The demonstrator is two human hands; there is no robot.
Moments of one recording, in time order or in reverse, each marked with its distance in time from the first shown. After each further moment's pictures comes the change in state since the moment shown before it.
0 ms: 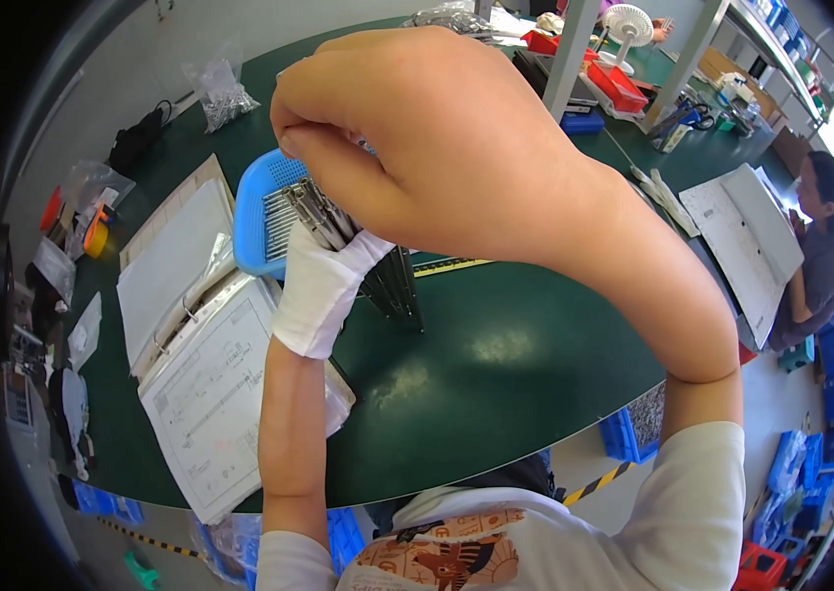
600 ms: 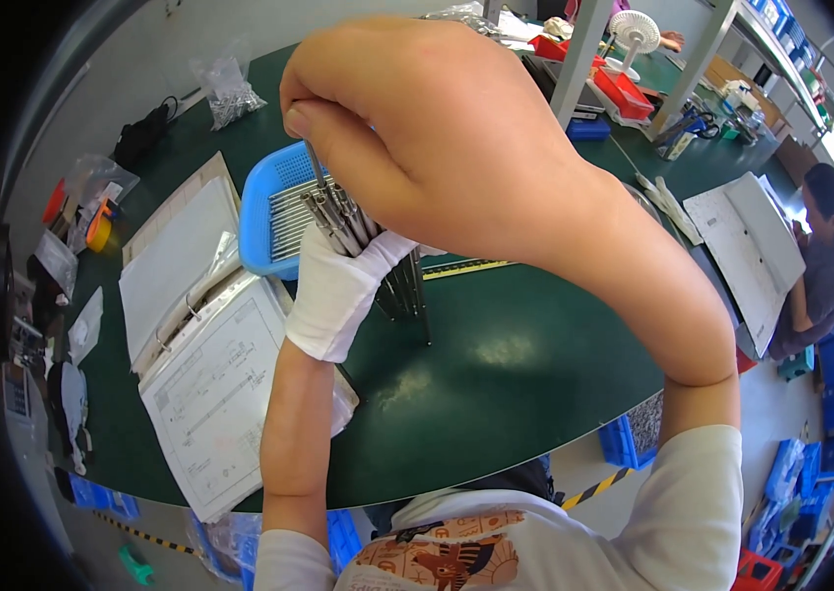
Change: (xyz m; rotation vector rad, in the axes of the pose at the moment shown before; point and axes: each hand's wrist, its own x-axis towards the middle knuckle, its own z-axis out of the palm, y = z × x) left_hand -0.002 -0.005 -0.001 -0.003 -0.028 -0.021; right_hand 0.007 -0.002 0.002 0.026 0.020 -0.028
